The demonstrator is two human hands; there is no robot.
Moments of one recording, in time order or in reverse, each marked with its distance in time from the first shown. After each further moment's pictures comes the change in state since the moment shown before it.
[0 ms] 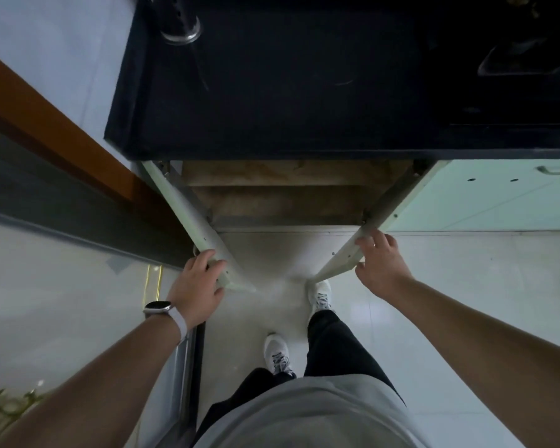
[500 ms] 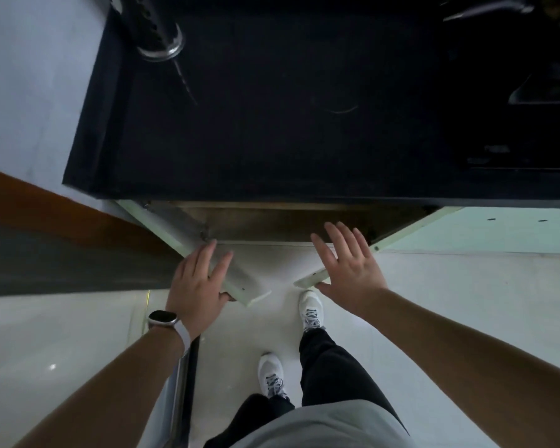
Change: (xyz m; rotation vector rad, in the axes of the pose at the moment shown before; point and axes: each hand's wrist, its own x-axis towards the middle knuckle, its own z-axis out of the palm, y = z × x) left_hand 0.112 0.032 -0.024 0.168 0.229 0.073; right_hand 0.110 -0.016 -0.027 -0.329 0.183 -0.399
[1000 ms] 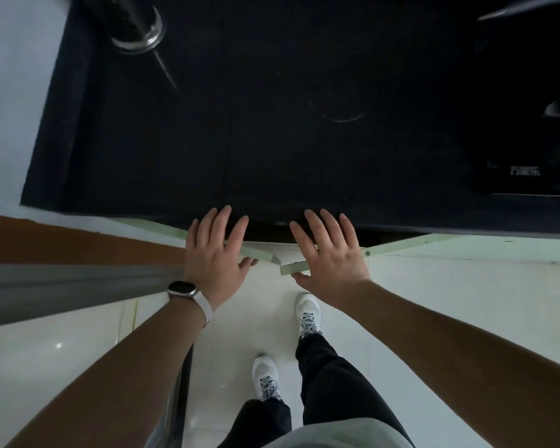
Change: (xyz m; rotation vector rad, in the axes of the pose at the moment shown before) left_hand 0.114 0.027 0.007 0.051 0.279 -0.005; right_hand 0.079 0.020 0.006 -0.008 0.214 -0.074
